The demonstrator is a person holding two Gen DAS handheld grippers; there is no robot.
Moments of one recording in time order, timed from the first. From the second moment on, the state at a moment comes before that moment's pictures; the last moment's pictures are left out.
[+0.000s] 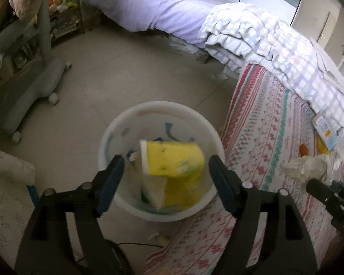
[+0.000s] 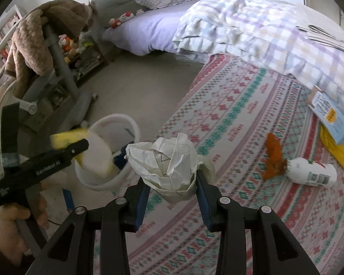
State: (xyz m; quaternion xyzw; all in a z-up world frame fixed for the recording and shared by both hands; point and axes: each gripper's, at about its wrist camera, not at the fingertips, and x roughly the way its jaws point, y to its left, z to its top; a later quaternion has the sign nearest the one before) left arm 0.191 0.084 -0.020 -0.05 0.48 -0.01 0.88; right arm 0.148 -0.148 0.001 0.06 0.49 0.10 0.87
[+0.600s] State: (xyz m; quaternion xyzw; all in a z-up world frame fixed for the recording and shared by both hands) left arm 0.163 0.169 -0.022 -0.05 0.50 0.04 0.86; right arm 0.164 -0.065 -0.017 0.04 0.48 0.16 0.86
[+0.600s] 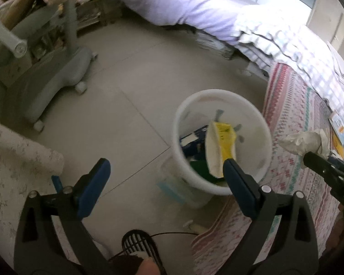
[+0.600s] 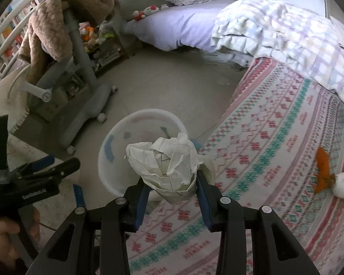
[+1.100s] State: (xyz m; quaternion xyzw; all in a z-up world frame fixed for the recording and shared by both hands) left arm 0.151 0.197 -0.023 -0.08 0.50 0.04 0.86; right arm 0.156 -0.042 -0.005 0.04 0.42 0.19 0.89
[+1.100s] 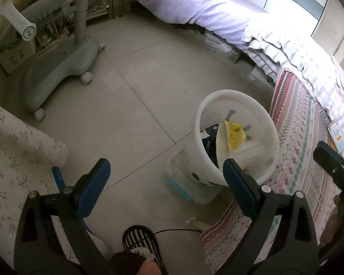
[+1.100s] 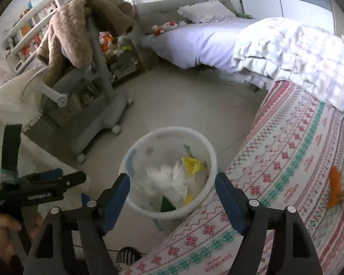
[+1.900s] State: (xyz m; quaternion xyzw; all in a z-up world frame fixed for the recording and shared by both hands) left arm 0.153 0.119 -0.002 -0.06 0.49 -0.02 0.87; right arm 0.114 -0.140 0.020 0.01 0.42 0.10 0.90
